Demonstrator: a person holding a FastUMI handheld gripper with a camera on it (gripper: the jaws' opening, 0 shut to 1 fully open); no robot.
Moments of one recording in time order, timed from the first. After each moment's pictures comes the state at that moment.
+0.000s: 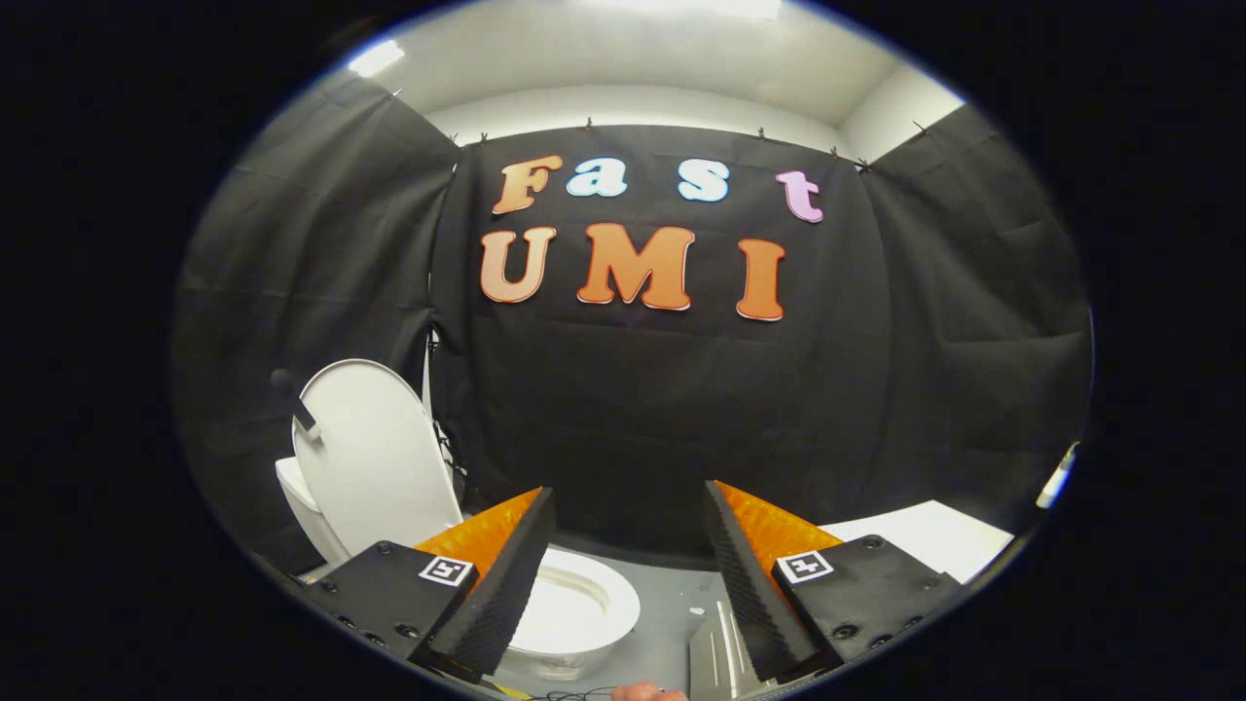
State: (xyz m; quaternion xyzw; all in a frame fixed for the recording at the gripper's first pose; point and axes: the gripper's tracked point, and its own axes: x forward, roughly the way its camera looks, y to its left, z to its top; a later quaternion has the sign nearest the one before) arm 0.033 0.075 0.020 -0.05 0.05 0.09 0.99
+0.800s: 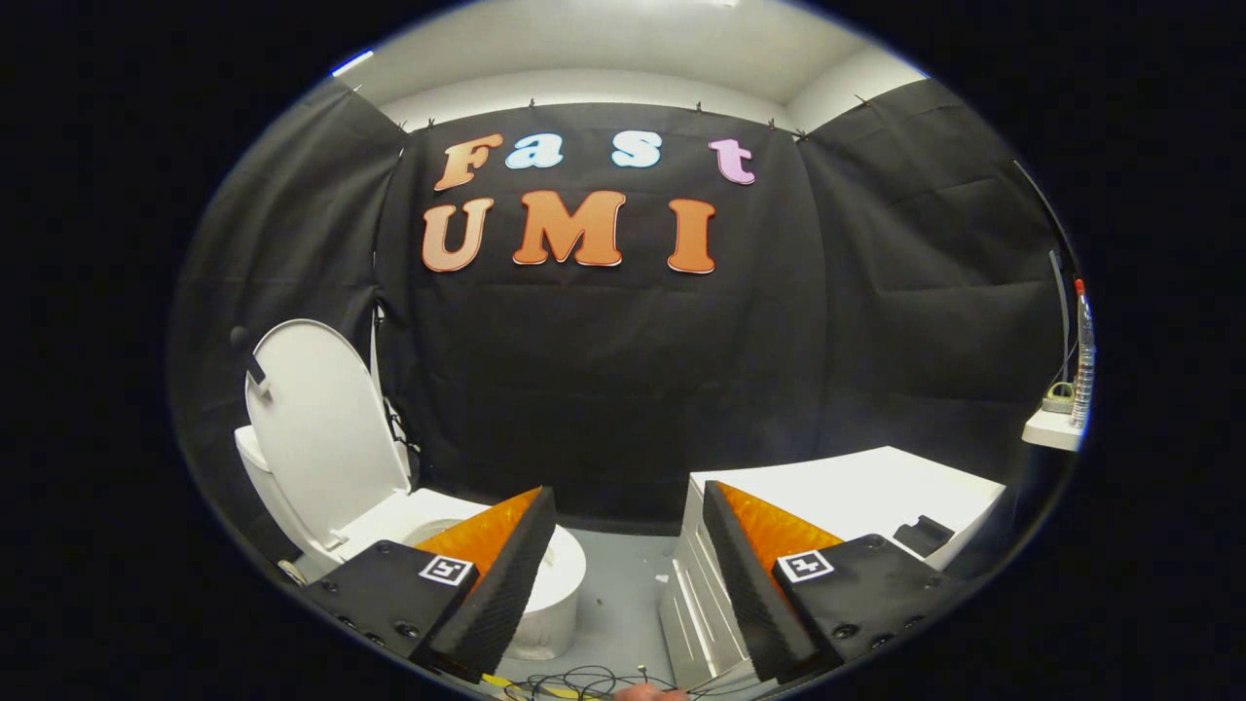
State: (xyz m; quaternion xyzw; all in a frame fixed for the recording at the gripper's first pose) arm 0.008 -0.017 -0.051 -0.05 0.08 0.01 1.00
